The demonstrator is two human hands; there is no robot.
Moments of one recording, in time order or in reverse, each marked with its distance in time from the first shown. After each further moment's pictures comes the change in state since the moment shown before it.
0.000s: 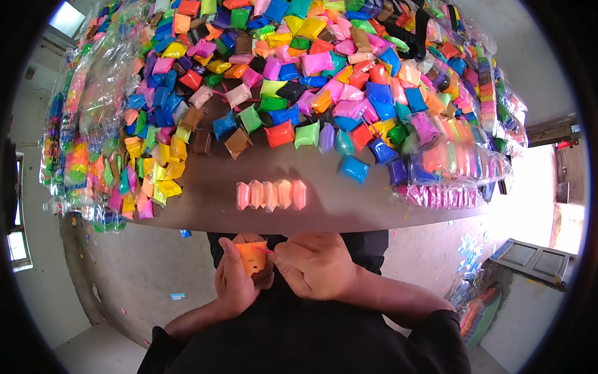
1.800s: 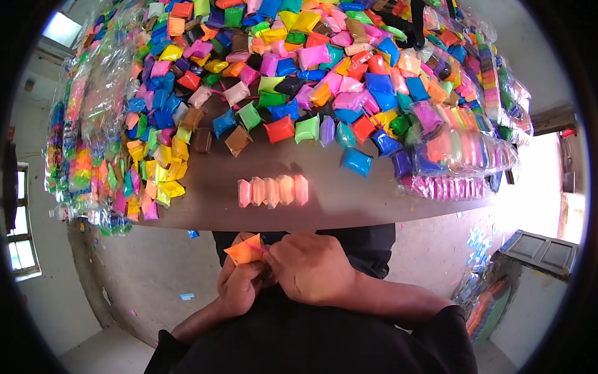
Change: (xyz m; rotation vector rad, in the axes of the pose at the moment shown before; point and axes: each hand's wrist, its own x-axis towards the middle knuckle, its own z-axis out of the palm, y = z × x) left_hand -0.006 -0.002 -0.008 -0.131 -0.119 -0.024; right_hand -0.004 -0.013 0.013 0.015 0.016 0.093
